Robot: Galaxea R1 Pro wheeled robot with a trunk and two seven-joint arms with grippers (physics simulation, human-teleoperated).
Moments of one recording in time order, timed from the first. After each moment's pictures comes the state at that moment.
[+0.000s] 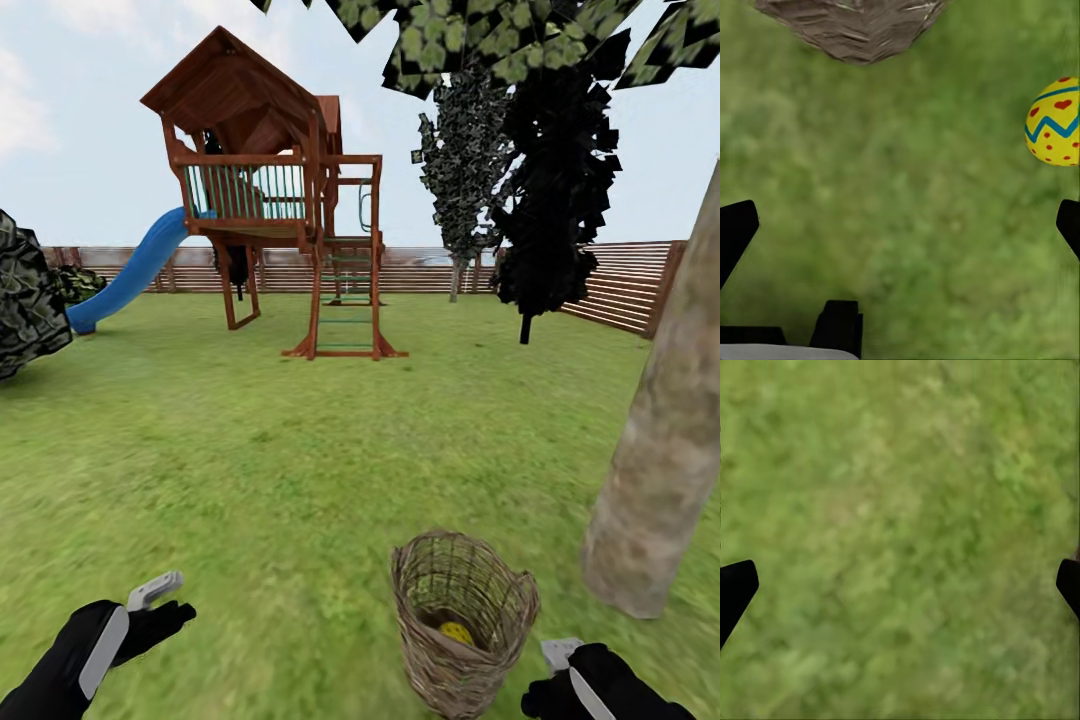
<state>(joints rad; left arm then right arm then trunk) -0.41 0.20 0.24 -0.80 0.34 0.74 0.02 -0.36 -0.31 0.35 -0.73 -0.37 0.75 0.05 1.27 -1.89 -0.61</state>
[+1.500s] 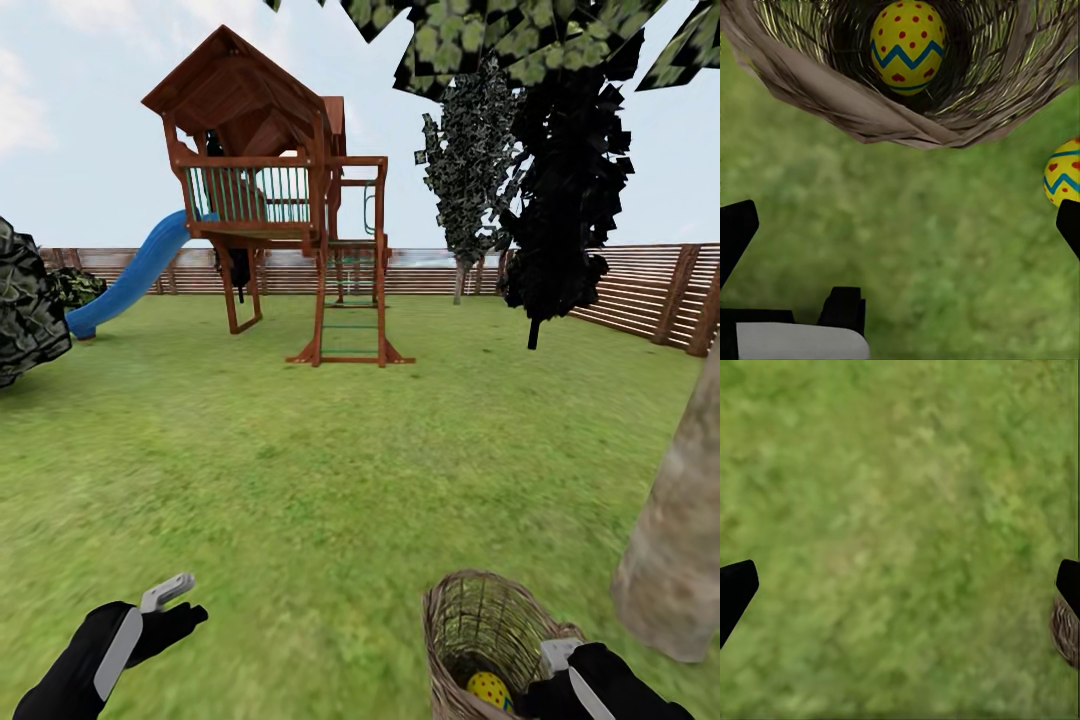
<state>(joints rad) -0.41 0.16 0.23 -0.80 0.34 0.73 0.03 -0.36 -0.31 0.35 -0.73 -0.37 0.75 0.05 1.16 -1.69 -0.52</state>
